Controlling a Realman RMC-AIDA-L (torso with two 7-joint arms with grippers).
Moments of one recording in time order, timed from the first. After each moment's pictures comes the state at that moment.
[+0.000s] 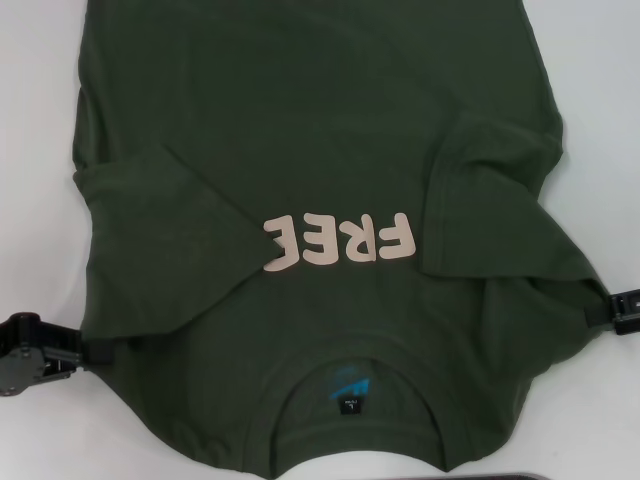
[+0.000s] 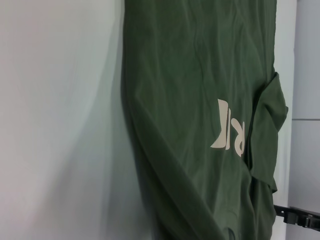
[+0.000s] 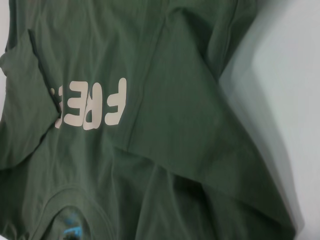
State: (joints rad) left arm -0.35 -2.02 0.49 0.77 2.41 1.89 -2.47; right arm 0.46 1.91 -0.50 -0.69 -2.61 -1.76 2.27
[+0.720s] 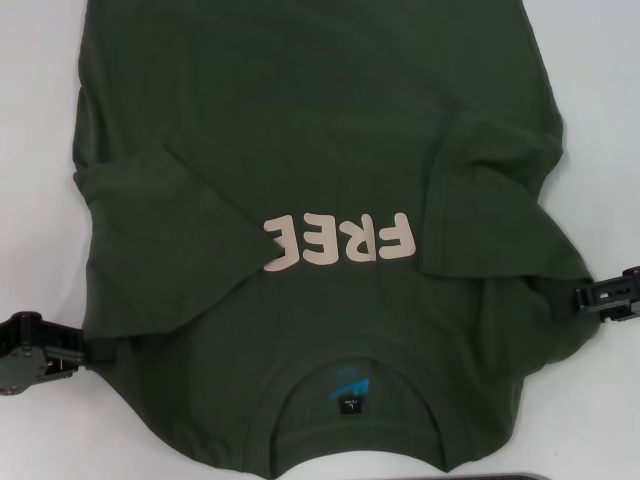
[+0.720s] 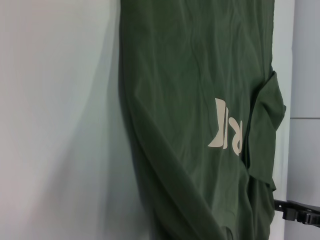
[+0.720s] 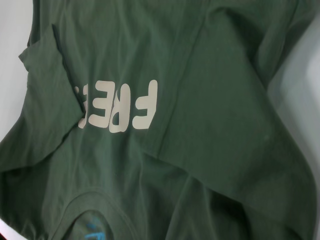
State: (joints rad) left arm -0.35 -2.02 0.49 0.77 2.41 1.90 -2.47; right arm 0.50 1.95 -0.50 -0.69 -2.61 -1.76 2.27
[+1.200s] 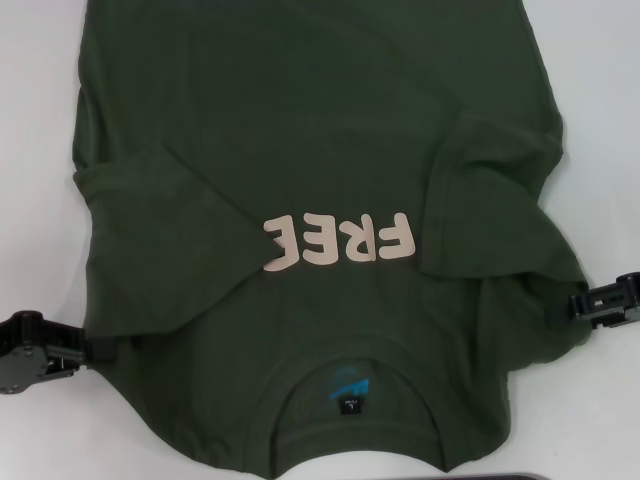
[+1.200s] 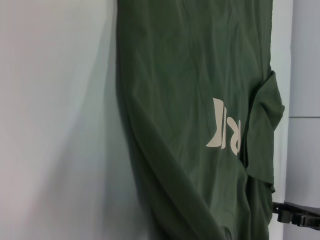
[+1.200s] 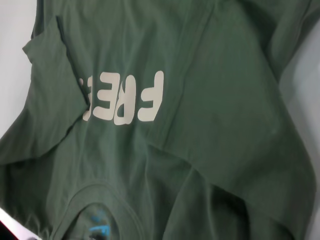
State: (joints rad) left arm -0.35 -2.02 0.49 0.77 2.41 1.90 -2.47; right arm 0.50 1.96 -0.51 -0.67 -2.61 -1.76 2.27
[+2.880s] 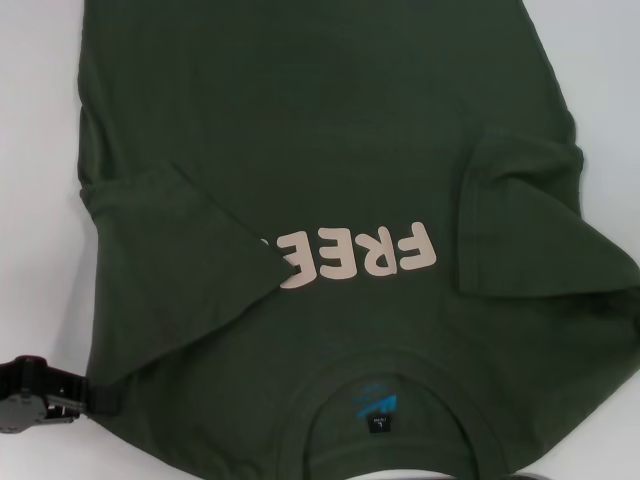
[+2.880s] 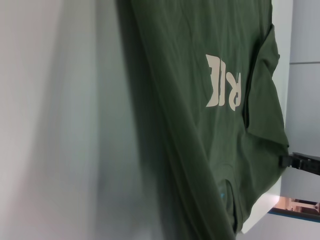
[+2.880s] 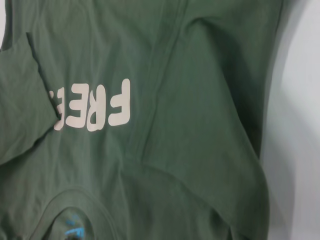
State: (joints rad) left arm -0.35 -2.01 0.57 0.79 2.43 1.99 -2.45; right arm 0.45 1.89 -0.52 -0.75 -2.61 -1.83 2.27
